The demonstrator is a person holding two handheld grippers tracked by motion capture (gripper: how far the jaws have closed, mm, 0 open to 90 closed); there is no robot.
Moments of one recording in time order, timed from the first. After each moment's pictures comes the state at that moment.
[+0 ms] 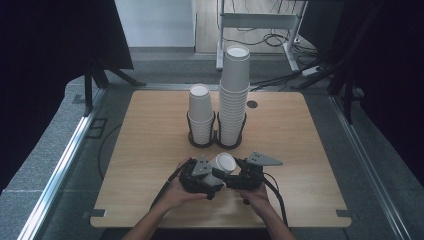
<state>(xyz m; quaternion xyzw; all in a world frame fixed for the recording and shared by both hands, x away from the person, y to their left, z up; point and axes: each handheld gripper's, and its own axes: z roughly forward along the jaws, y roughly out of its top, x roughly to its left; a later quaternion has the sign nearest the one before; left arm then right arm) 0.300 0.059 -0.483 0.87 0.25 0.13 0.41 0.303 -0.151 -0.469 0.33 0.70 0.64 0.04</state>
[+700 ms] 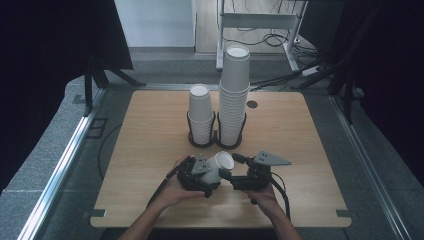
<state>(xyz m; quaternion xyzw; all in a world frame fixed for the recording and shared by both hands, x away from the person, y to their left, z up) 0.306 0.065 -0.479 0.88 0.24 0.15 0.39 0.298 -0.170 -0.454 0.32 0.70 0.63 0.06</state>
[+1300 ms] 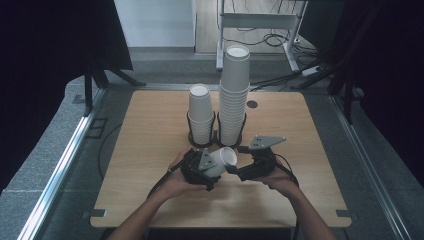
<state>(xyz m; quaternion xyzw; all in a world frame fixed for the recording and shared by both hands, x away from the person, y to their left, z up) 0.323 0.053 -0.465 0.90 0.20 0.21 0.34 0.334 -0.175 -0.412 0.24 0.84 0.47 0.07</state>
